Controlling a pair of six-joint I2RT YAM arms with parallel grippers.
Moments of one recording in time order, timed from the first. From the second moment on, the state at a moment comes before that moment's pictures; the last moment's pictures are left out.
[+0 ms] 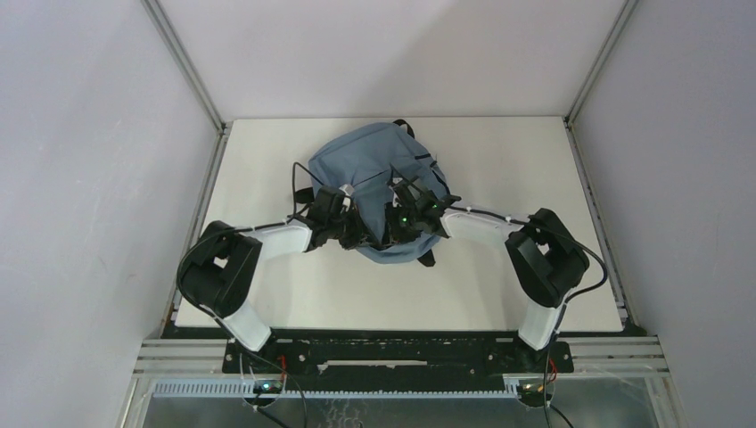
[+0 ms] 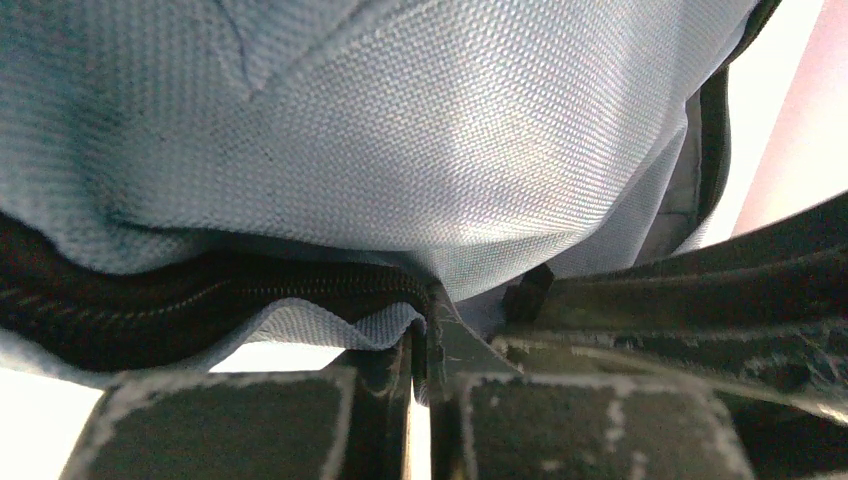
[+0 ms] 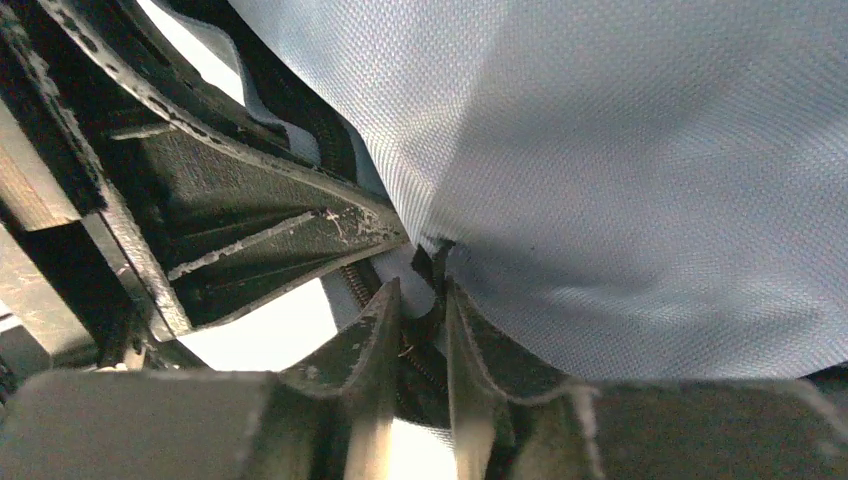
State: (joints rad) left arm -0.50 1.65 0.80 0.02 0.35 -0.80; right arm 0.72 1.78 1.14 -0.30 -0.22 0.52
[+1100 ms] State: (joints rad) left arm -0.44 1.29 0.80 -0.34 0.28 -0.69; right arm 0.54 1.37 0.91 -0.32 -0.09 0.59
